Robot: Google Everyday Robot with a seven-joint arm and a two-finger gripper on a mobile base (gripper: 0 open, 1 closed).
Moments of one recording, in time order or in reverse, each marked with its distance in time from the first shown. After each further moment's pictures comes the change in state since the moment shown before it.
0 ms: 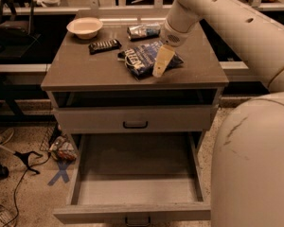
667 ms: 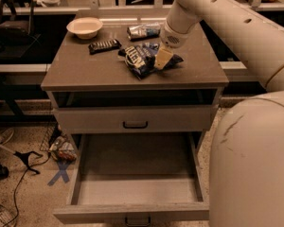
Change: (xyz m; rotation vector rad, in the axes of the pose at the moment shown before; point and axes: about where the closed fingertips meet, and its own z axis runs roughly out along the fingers) arm 0.001 0.004 0.005 -0.027 0.004 -0.006
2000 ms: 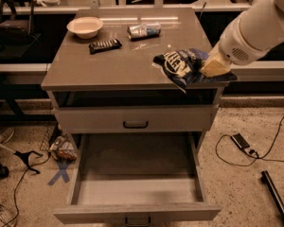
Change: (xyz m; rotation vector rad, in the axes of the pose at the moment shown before) arm 0.091 0.109 -0.158 0.158 -0.092 0.168
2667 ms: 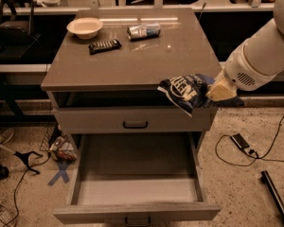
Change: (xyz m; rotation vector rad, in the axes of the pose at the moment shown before) arm 0.047 0.048 0.005 -0.094 0.093 0.073
